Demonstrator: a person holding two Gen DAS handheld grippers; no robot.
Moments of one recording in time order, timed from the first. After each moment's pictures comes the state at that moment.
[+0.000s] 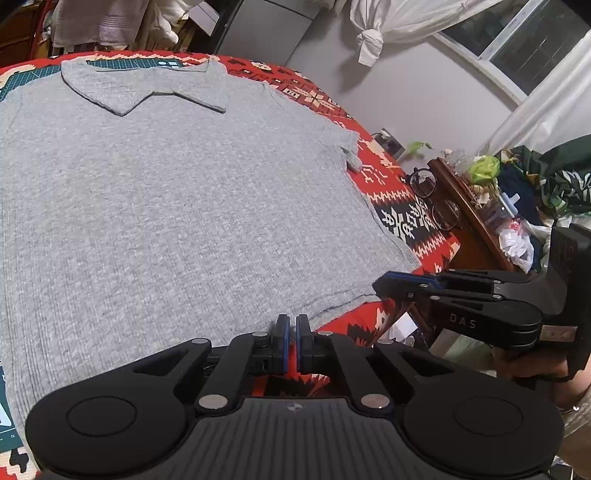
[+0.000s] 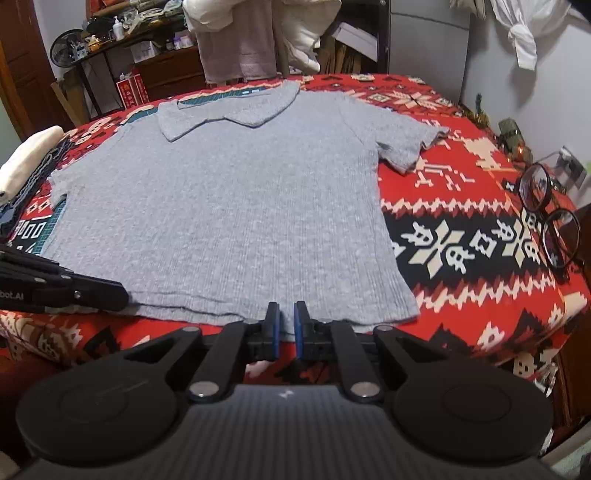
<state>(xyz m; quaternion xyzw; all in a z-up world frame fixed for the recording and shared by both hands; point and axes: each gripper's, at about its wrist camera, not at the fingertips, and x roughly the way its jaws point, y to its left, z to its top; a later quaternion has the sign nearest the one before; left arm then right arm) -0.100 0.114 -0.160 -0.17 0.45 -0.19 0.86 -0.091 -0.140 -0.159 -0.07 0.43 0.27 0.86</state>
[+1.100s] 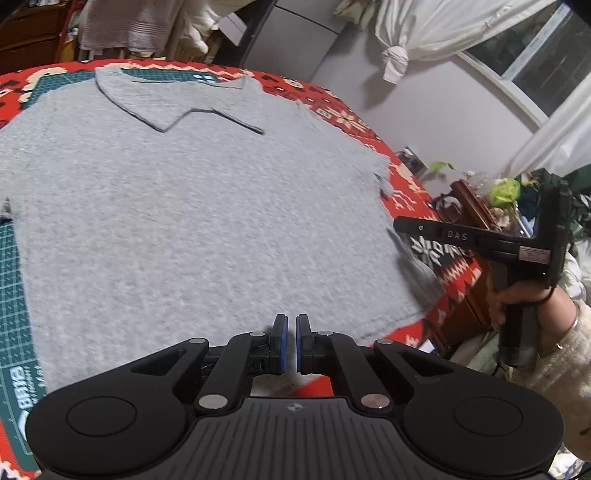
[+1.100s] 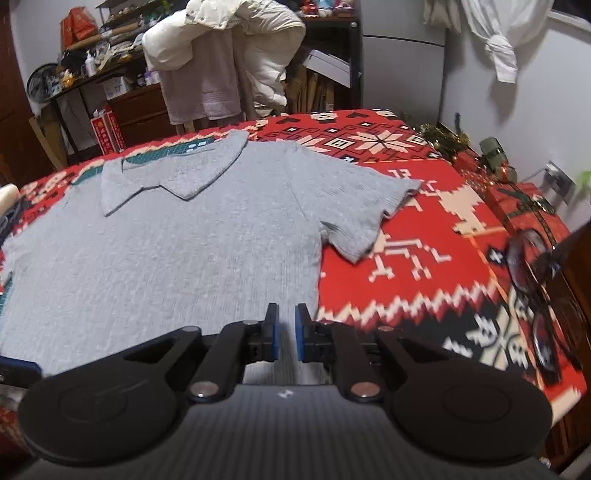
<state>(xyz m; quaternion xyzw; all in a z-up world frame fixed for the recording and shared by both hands) -0.089 0.142 -0.157 -0.18 0.44 -0.15 0.87 0.012 -0.145 -0.164 -0.05 0.39 0.24 0.89</state>
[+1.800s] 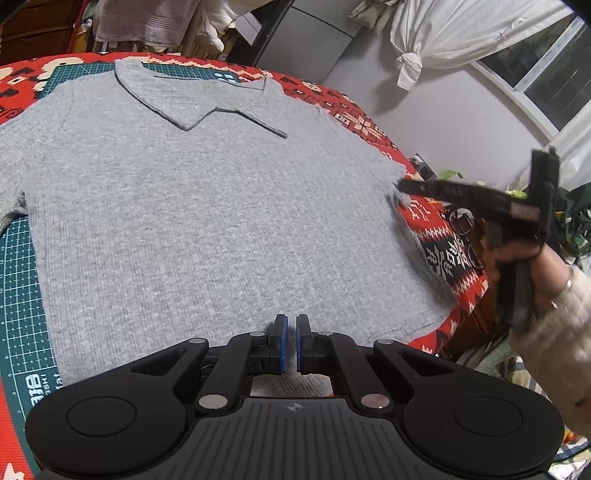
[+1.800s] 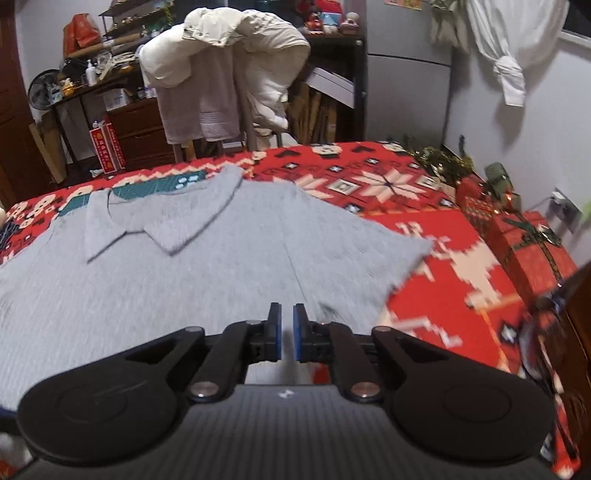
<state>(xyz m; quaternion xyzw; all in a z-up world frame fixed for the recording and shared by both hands) -0.085 0.157 -0.163 -0.20 0.45 -0.14 0.86 0.068 -0.121 -0.153 -0.05 0.37 0.24 0.90</state>
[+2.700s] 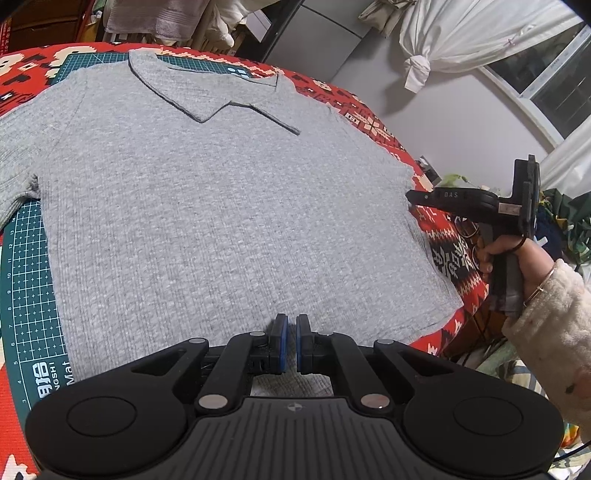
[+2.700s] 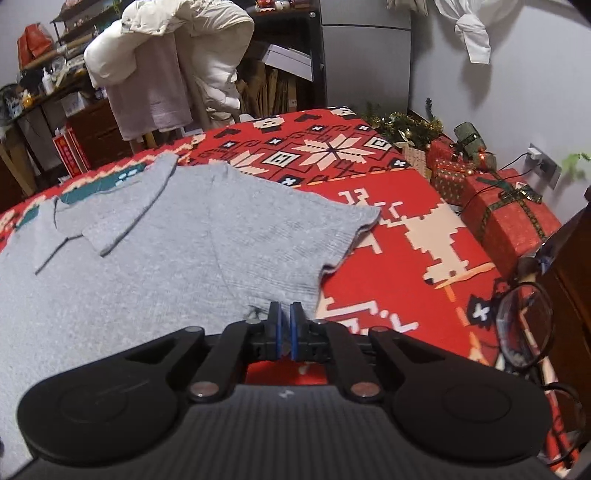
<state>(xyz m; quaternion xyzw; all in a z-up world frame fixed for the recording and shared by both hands) -0.087 0.164 -0.167 -0.21 0.45 -0.13 0.86 0.107 -0.158 -0.178 -0.02 0.41 0.19 0.89</state>
